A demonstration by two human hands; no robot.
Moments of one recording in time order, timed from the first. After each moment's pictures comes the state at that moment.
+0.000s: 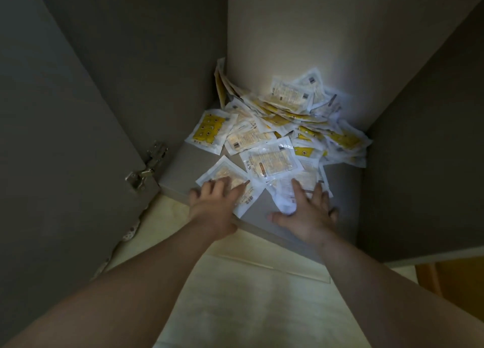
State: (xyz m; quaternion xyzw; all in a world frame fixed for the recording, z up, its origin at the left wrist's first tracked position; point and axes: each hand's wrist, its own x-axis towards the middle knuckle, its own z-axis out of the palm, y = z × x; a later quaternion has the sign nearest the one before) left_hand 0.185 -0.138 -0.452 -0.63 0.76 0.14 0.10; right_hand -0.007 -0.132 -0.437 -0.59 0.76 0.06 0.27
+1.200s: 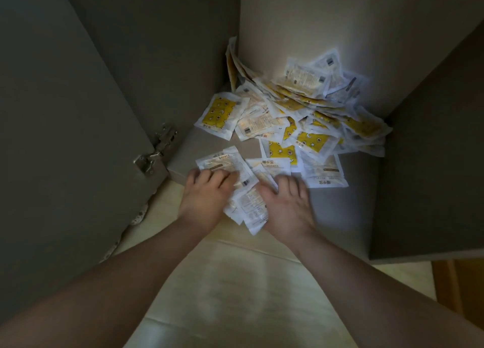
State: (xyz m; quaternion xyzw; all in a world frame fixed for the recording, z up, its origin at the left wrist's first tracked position) left_hand 0.209 -0.134 -0.476 -0.57 0.82 -0.06 -0.08; right_hand 0.031 -0.126 -0.463 -0.80 0.61 0.01 0.01
